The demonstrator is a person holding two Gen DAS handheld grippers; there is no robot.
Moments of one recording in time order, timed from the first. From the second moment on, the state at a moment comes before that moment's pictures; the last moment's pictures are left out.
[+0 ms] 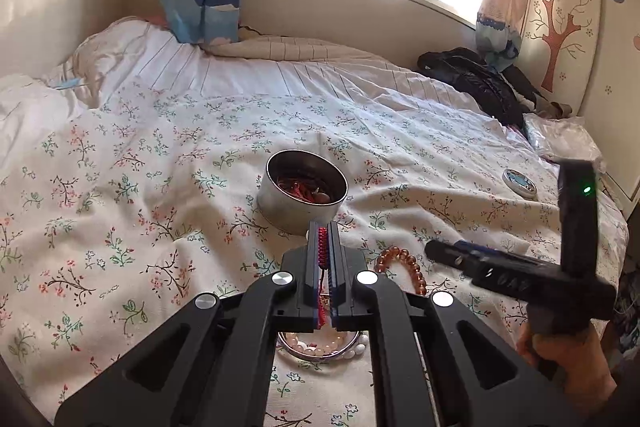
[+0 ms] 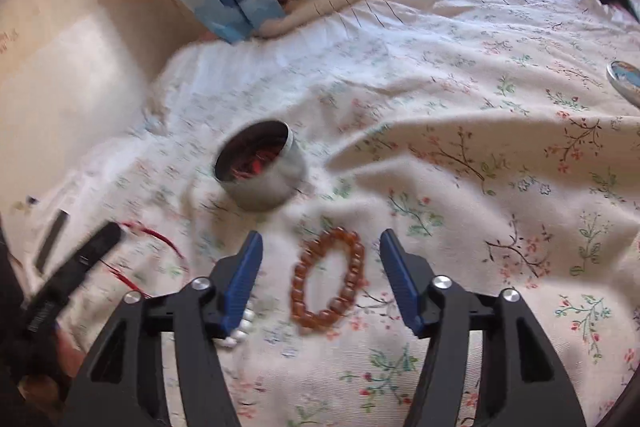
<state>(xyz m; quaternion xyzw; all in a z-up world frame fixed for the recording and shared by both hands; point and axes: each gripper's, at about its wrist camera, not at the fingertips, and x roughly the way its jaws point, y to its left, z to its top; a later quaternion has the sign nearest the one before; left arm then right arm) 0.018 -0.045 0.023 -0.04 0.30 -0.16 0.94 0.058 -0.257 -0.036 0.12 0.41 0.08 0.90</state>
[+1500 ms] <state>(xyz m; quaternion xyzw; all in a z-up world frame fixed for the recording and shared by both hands) 0.068 -0.059 0.041 -0.05 0.25 -0.15 0.95 0.099 -0.262 0.016 0.33 0.24 0.33 0.85</state>
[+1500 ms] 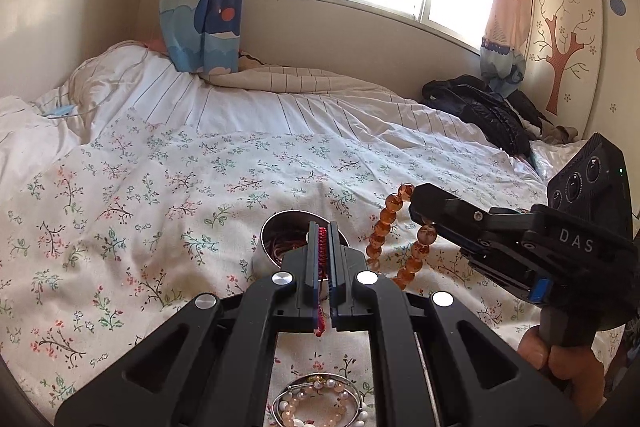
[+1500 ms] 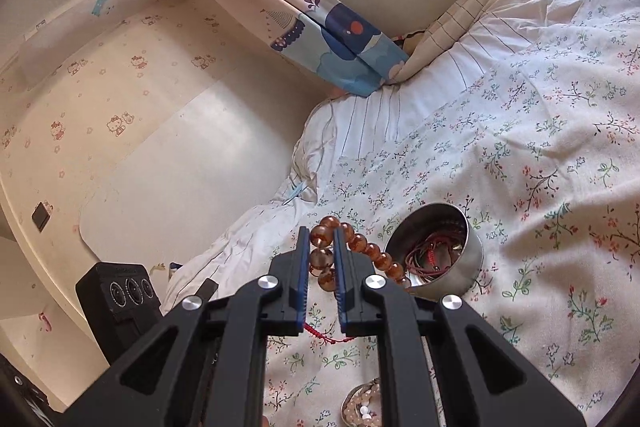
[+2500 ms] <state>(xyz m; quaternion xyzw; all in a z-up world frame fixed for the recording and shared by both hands) 0.131 -0.068 0.033 -0.08 0.27 -0.17 0.95 0.158 -0.252 -0.008 0.33 0.26 0.31 0.85</state>
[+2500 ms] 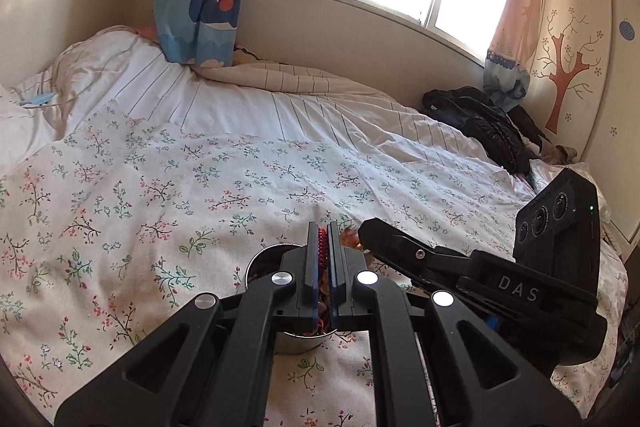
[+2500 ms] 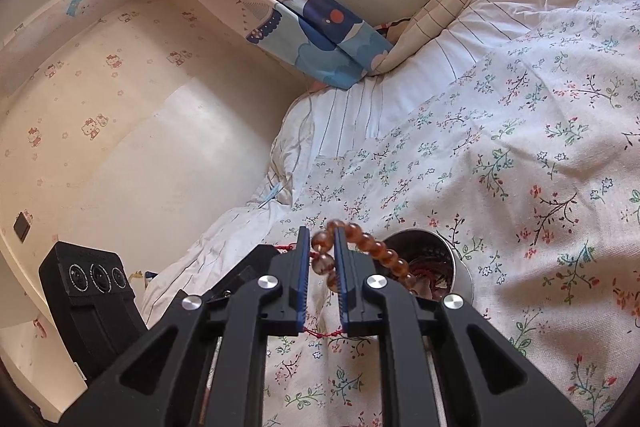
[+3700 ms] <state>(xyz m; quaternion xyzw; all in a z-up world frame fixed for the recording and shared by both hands) 0.125 -0.050 0.013 -0.05 0.31 -0.06 0.95 0.144 -0.259 -0.013 0.32 0.28 0.27 0.87</state>
